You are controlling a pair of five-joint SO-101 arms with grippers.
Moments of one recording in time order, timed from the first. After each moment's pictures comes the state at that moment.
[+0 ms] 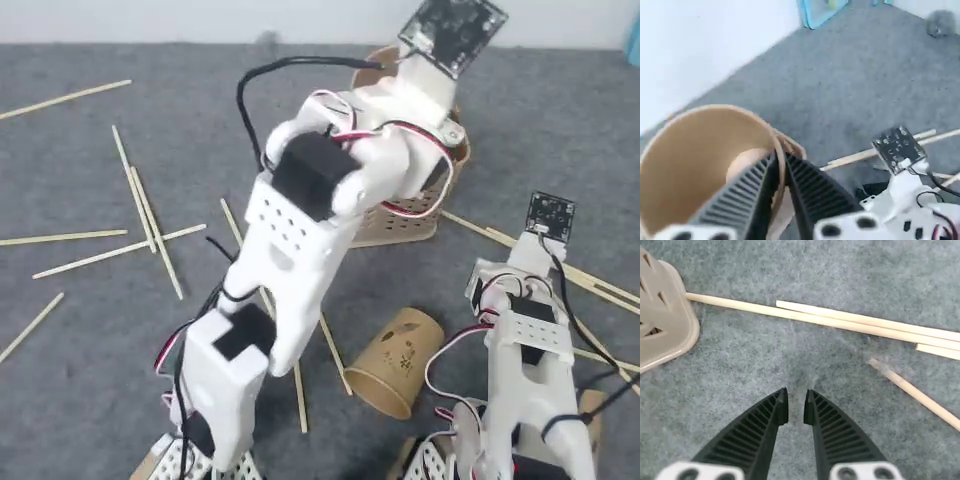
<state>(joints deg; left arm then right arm) 36.5 27.3 -75.7 98.5 3.1 11.3 -33.1 71.2 26.6 -3.8</state>
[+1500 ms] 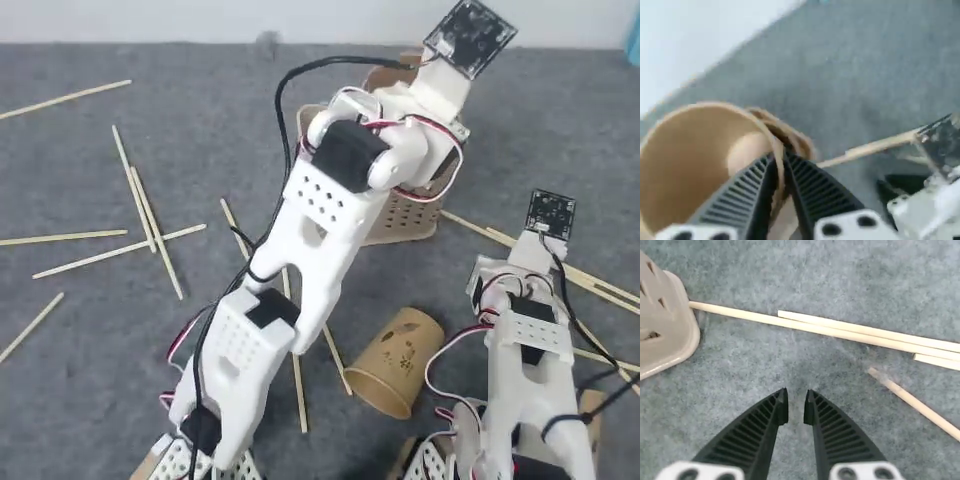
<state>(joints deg) 34.1 39.3 -80.3 96.2 0.9 11.3 -33.1 71.2 24.8 -3.7</state>
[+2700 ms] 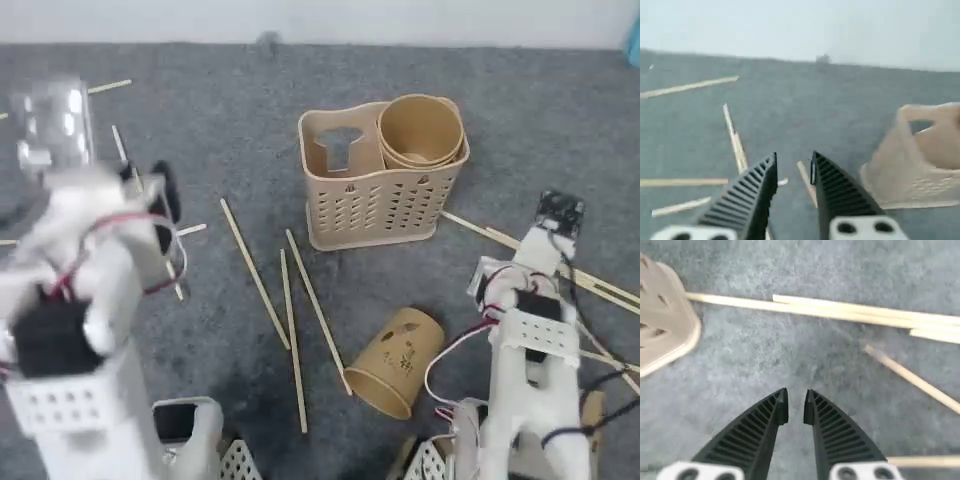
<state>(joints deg) -12.5 -51.2 18.7 81.6 6.5 11.3 -39.8 64.4 42.3 -7.4</state>
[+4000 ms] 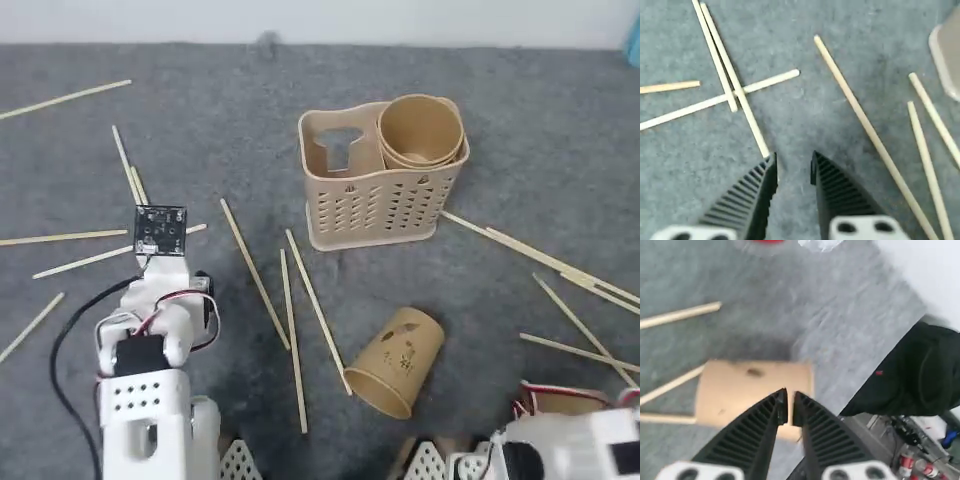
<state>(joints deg) -15.3 -67.5 80.1 53.7 -4.2 79.6 5.9 -11.1 68.3 40.1</state>
